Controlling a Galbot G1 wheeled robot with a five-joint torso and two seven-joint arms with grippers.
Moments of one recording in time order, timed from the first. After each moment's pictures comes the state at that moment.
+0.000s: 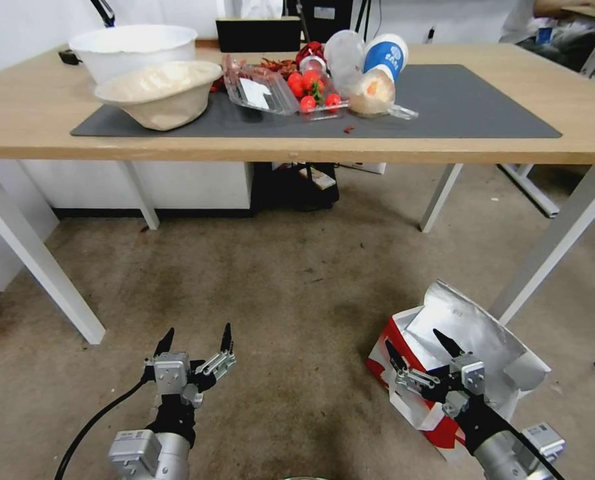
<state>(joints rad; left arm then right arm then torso) 1.92 -1.23 -0.32 -2.37 -0.23 0.00 -0.39 -1.93 1.35 0.70 2.28 0.29 -0.06 -0.28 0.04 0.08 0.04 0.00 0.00</state>
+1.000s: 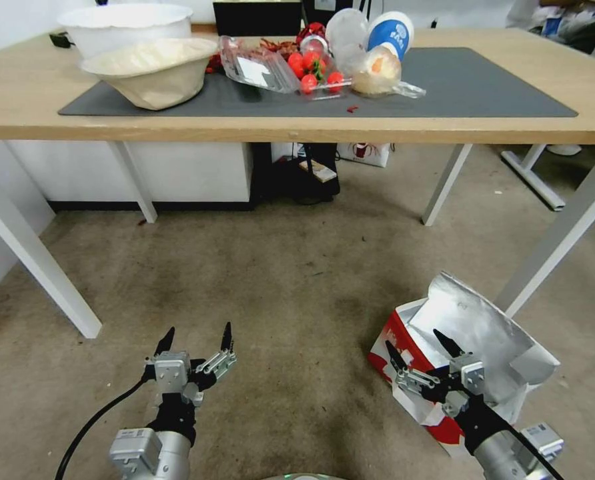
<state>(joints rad) 1.91 -1.23 -0.32 -2.37 -0.23 0.00 -0.39 -1.93 1.35 0.70 2.28 0.29 -0.06 -0.28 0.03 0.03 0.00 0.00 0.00</state>
